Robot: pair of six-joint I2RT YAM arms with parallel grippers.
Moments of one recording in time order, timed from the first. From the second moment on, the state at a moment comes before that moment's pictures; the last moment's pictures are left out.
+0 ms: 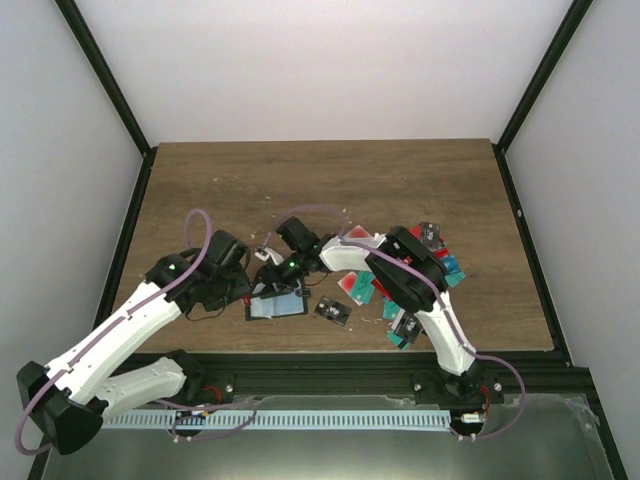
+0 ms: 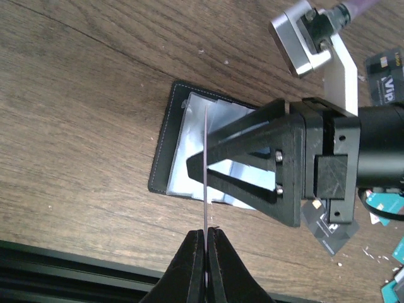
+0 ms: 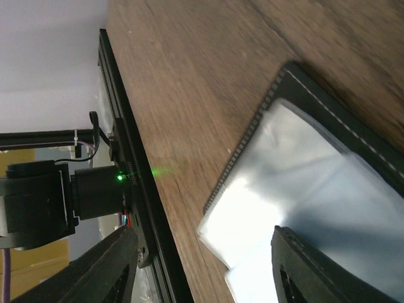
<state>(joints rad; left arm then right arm) -0.67 1.01 0.95 -1.12 -0.13 -1.06 0.87 2.21 1.42 -0.11 -0.95 0.56</state>
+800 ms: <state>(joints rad) -0.67 0.95 0.85 -0.71 0.13 -0.91 0.65 1.75 1.20 -0.34 -0.77 0.46</state>
